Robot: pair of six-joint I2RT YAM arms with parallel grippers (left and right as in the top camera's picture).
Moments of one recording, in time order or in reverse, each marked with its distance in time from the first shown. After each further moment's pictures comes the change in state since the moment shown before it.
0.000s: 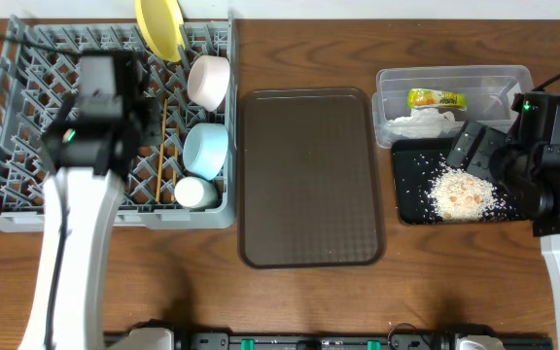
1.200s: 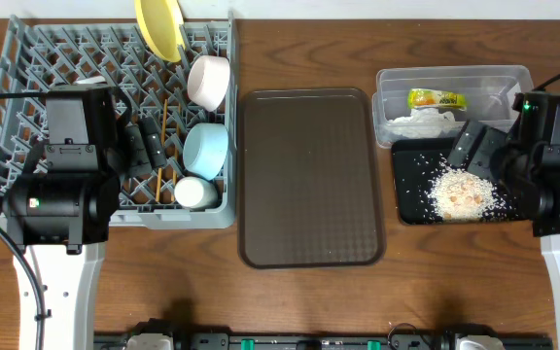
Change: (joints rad) left arm 0.000 -0.152 0.002 -0.130 0.017 -0.126; right arm 0.000 0.000 0.000 0.013 0.031 -0.003
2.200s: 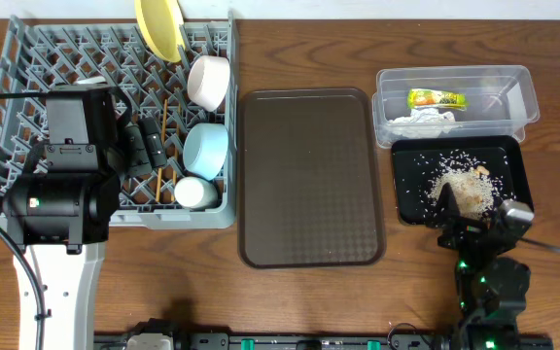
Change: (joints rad) left arm 0.000 0.000 0.000 0.000 0.000 0.000; right arm 0.004 -0.957 -1.273 1.091 0.020 -0.068
